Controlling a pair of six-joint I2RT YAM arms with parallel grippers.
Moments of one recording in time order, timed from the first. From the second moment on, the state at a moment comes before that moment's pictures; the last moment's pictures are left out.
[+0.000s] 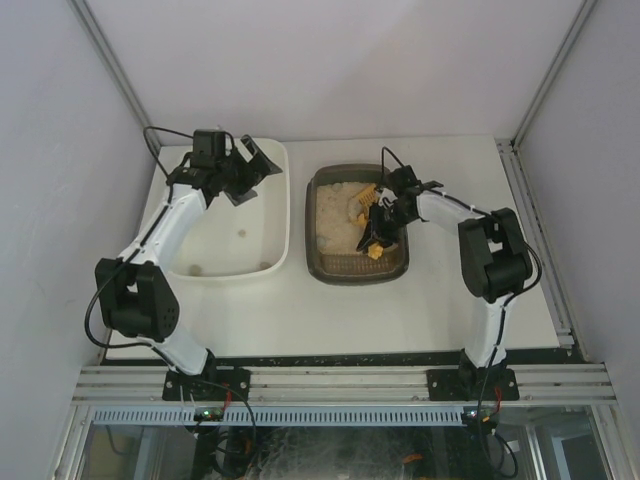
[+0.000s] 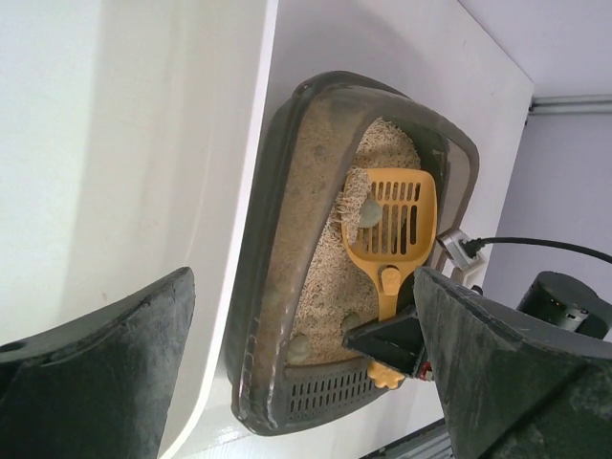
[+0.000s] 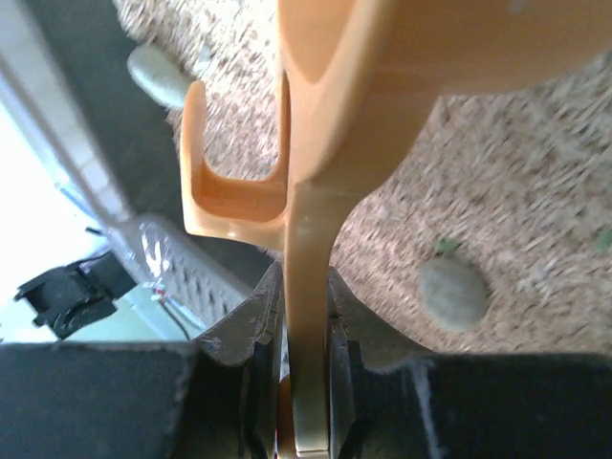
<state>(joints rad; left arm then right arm) -0.17 1.64 1.45 -0.51 0.22 -0.82 0.34 1.99 1.41 -0.68 -0.60 0.44</state>
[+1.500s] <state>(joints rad) -0.30 1.37 1.32 -0.61 -0.38 -0.19 0.30 1.80 0.54 1.41 -1.06 1.30</state>
